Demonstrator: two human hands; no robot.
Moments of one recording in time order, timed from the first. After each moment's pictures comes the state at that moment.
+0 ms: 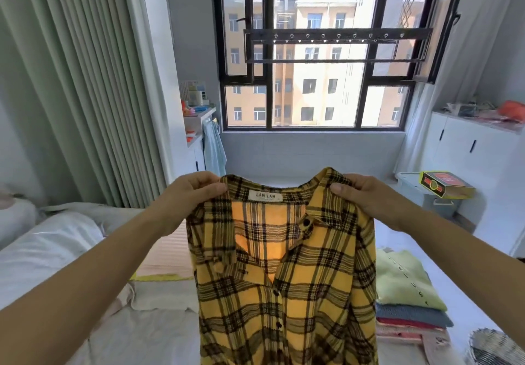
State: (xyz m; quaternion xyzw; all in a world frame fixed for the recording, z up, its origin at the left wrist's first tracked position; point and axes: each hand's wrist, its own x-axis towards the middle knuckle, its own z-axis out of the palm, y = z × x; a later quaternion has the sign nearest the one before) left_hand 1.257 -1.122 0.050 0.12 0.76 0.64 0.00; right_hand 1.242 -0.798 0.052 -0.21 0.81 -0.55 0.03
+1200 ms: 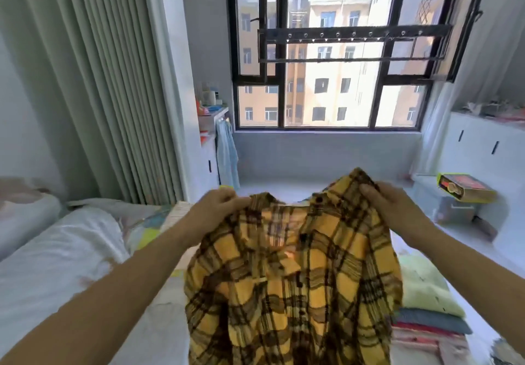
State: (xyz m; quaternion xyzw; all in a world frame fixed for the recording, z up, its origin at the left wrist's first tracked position) left_hand 1.258 -1.111 0.026 0.11 0.88 0.46 -0.07; right_hand 1.251 -0.807 0.028 -0.11 0.87 -0.47 -0.15
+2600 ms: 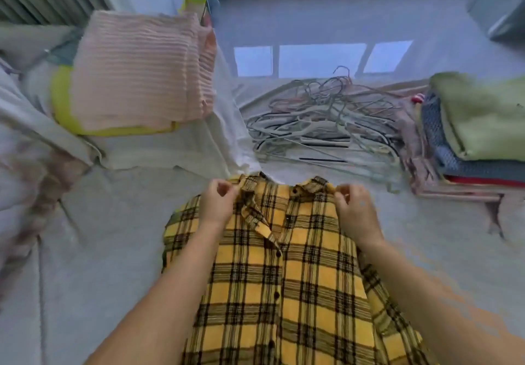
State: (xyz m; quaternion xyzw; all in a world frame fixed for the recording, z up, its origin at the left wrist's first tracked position) left_hand 1.145 -1.099 -0.411 -0.28 0.82 0.49 0.08; right_hand 1.153 -0.859 -0.418 0.13 0.93 -0.35 0.07
